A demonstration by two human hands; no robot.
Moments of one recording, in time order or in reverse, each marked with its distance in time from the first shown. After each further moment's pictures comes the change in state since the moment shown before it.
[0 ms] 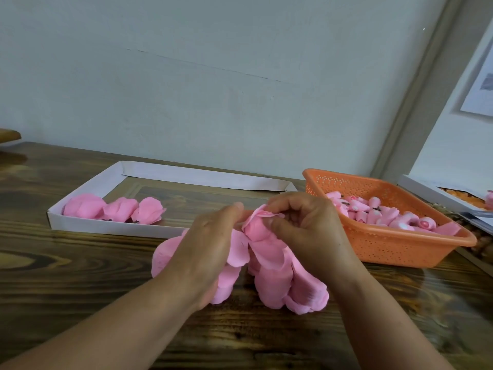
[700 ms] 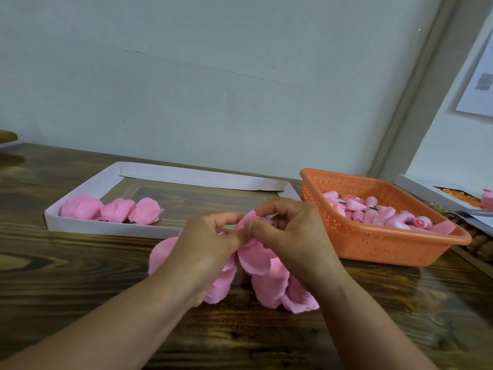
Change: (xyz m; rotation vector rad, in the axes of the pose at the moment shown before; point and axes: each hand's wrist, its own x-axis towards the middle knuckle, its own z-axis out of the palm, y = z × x) left_hand 0.001 -0.004 -0.001 0.000 0.001 -0.011; right_hand -0.005 -0.008 0.014 0.003 -0.007 0.088
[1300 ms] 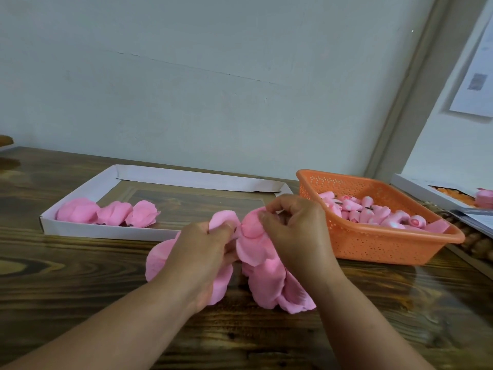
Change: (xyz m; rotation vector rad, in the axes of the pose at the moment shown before) left_hand -0.001 -0.001 0.009 -0.298 0.094 -0.115; right_hand 0.007 0.012 -0.002 -0.209 0.208 -0.073
